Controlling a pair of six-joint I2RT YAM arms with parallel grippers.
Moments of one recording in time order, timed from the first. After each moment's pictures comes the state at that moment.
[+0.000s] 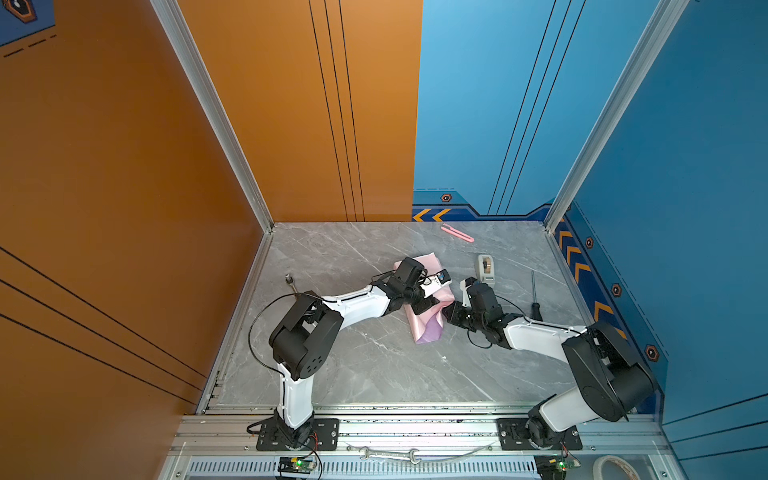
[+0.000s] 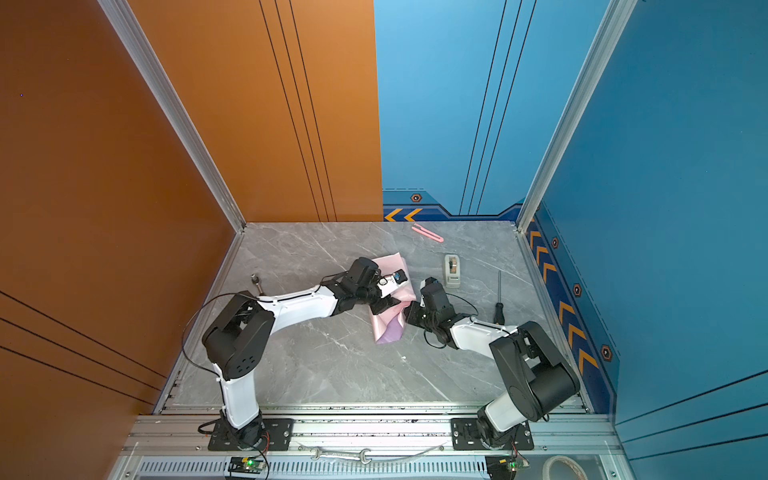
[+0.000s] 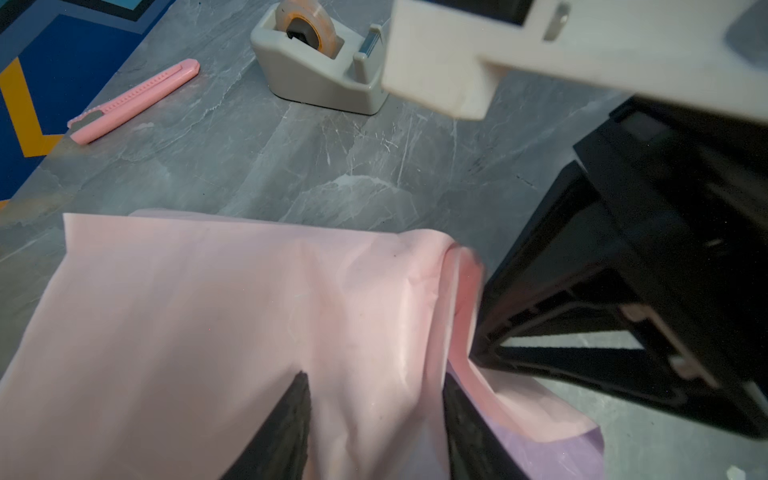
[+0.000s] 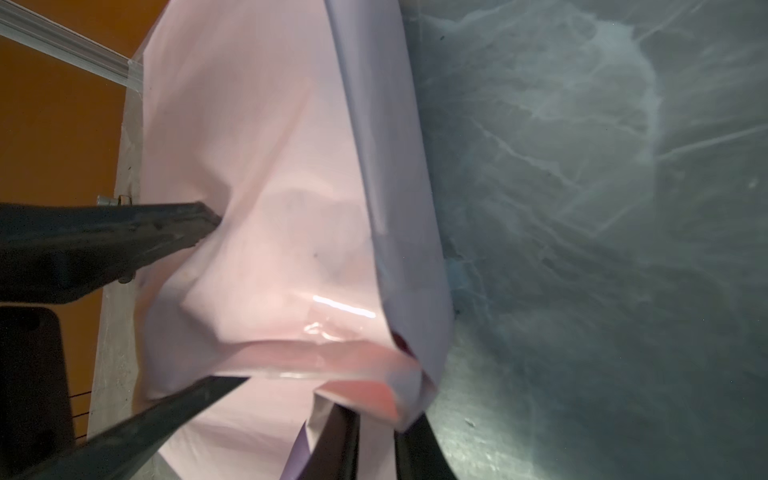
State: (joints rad) left arm -0.71 1.91 1.24 -0.06 0.25 0.42; right arm 0.48 1.53 0.62 0.18 -0.22 0.74
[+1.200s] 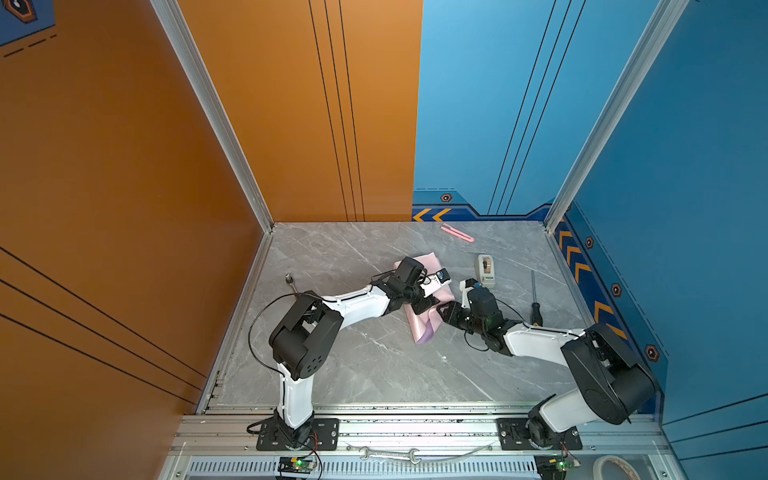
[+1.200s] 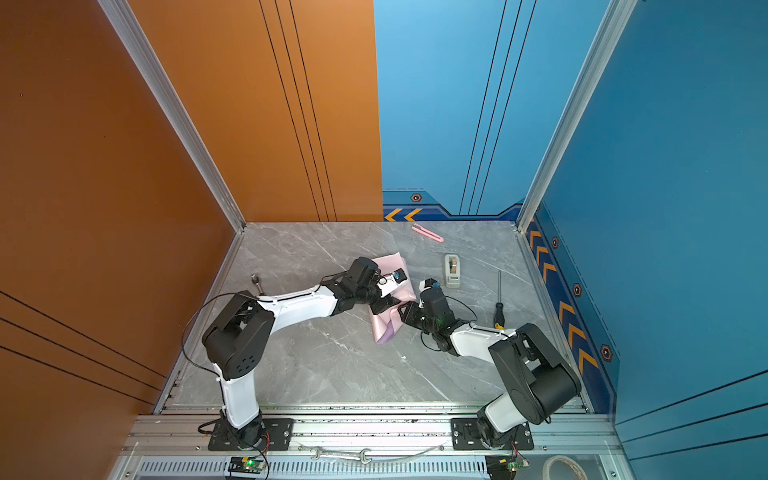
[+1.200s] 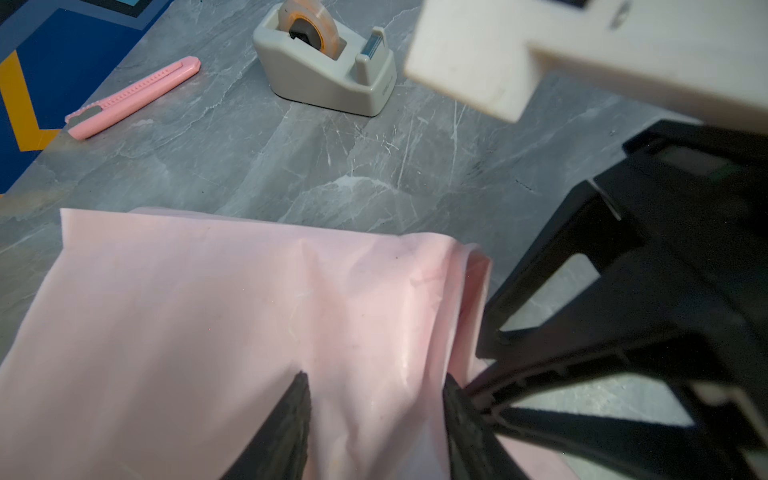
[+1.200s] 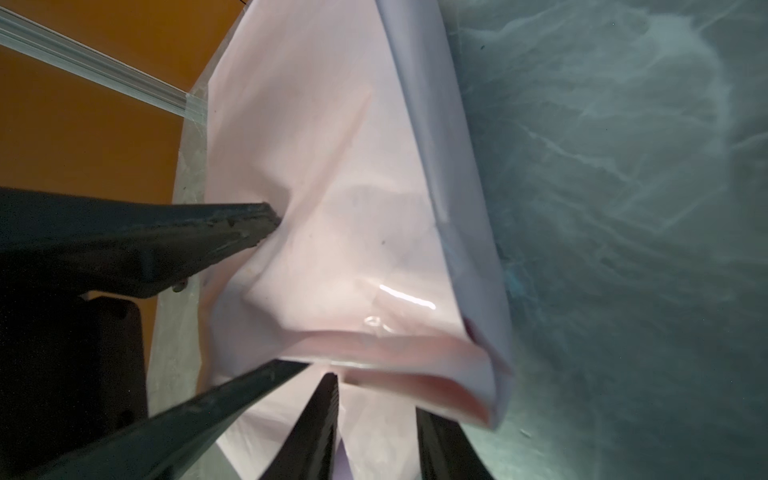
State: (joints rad) left arm -0.71 1.91 1.24 -0.06 0.26 0.40; right arm 0.51 1.52 0.56 0.34 -0.24 0.85
